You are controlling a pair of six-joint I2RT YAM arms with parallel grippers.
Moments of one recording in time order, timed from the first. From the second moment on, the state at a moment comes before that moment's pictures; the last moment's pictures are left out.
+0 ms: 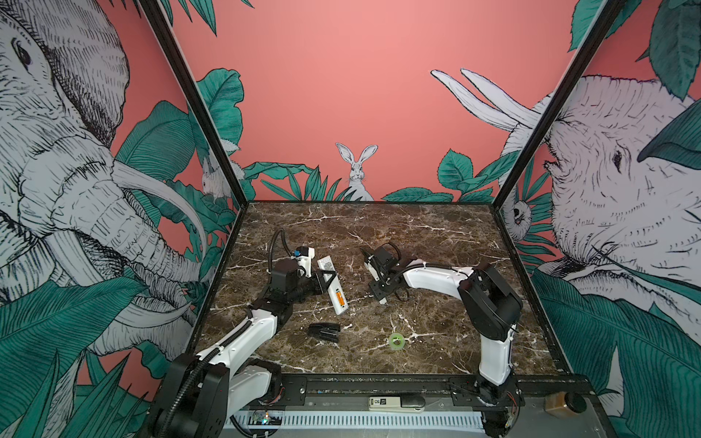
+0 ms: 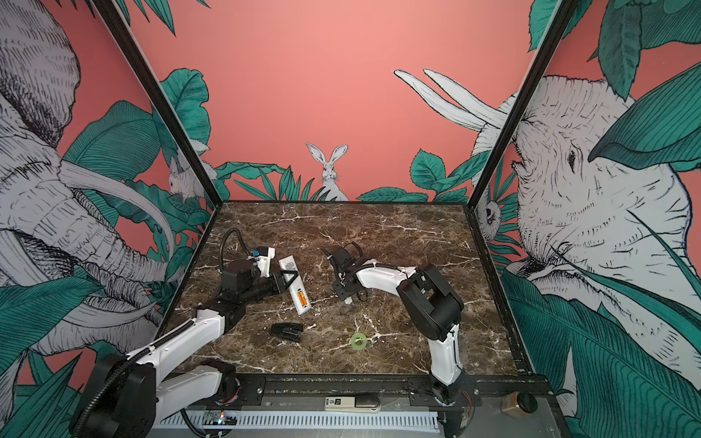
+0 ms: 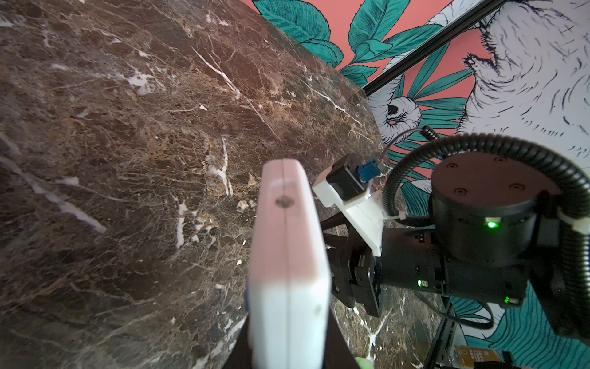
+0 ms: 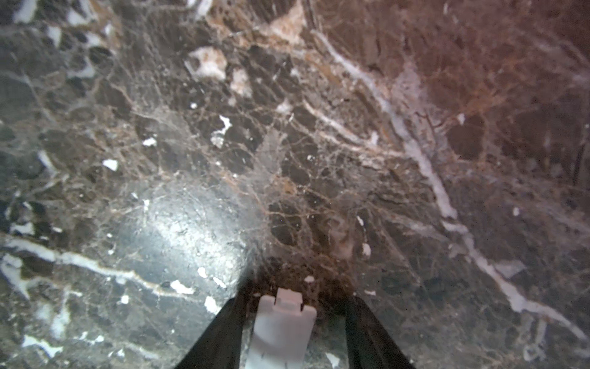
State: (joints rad) left arm -0.31 1.10 0.45 0.18 0.49 -0.61; right arm 0.79 1.94 1.26 -0.53 0.03 0.15
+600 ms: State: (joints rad) left arm -0.30 1.08 0.45 0.18 0.49 -0.61; right arm 0.81 1.96 1.29 -0.55 0.05 0.13
